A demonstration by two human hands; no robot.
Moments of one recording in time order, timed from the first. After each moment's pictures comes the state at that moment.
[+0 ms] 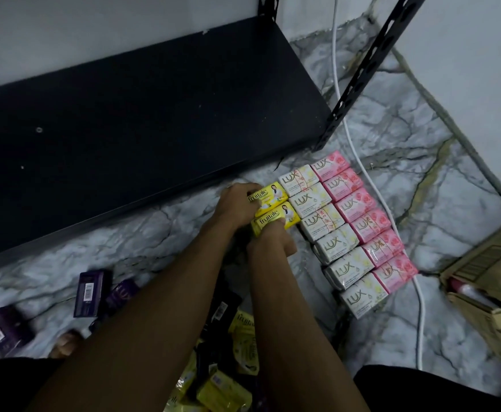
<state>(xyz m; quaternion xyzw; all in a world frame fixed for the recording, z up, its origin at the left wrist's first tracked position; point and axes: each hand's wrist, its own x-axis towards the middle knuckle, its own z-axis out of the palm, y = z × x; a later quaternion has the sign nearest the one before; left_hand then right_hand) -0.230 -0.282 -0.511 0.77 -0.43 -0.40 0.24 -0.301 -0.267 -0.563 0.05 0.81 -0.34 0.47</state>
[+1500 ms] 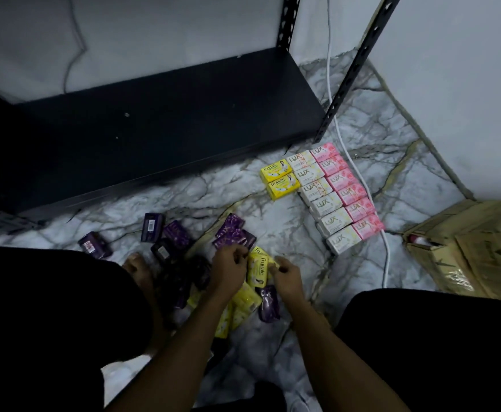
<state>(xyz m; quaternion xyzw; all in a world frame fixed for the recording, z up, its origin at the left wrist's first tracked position) -0.299 -0.007 -0.468 0.81 -0.33 -0.35 0.32 -0.440 -0.055 -0.517 -0.47 0.69 -0.12 0.54</state>
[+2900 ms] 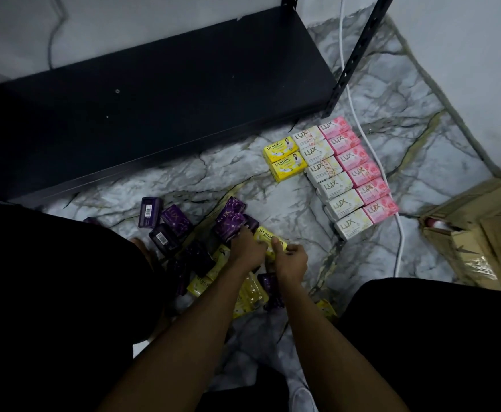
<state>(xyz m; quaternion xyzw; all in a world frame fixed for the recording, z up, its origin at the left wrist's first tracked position) -0.323 -0.051 -0.483 0.83 -0.25 -0.47 0.16 -0.425 -0.060 -0.521 -0.36 0.76 -0.21 0.50</state>
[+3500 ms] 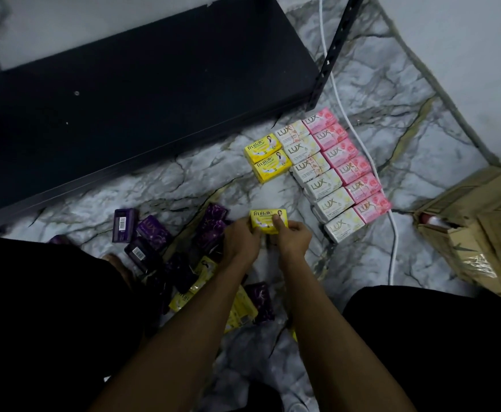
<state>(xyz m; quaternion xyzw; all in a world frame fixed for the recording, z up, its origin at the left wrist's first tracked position) -0.333 -0.099 -0.492 0.84 -0.34 -0.36 0.22 -0.422 -0.138 -0.528 -0.25 0.76 -0.27 0.54</state>
